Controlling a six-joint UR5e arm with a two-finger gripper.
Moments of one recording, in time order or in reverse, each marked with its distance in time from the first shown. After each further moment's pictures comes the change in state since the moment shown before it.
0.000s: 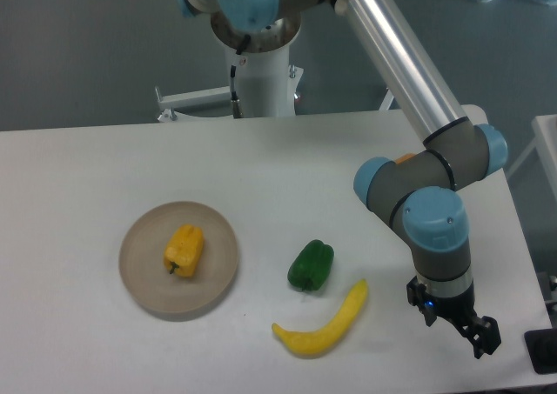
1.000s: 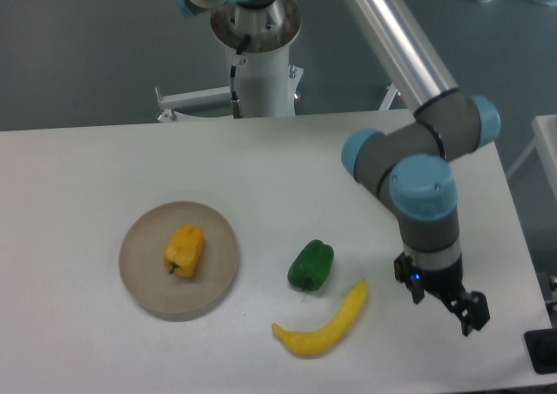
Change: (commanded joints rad) arm 0.024 0.265 -0.228 -0.102 -0.051 -0.003
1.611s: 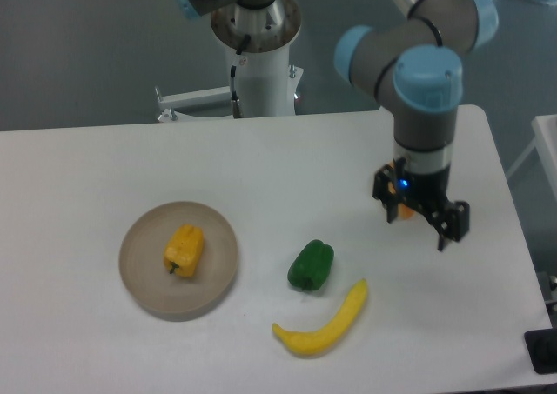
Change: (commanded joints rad) arm 0.005 0.302 -0.339 -0.080 -0.152 -0.205
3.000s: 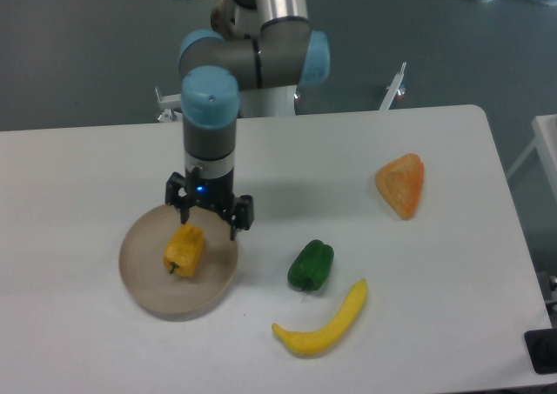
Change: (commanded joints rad) arm -0.419 -0.064 -0.215 0.230 -0.029 -0.662
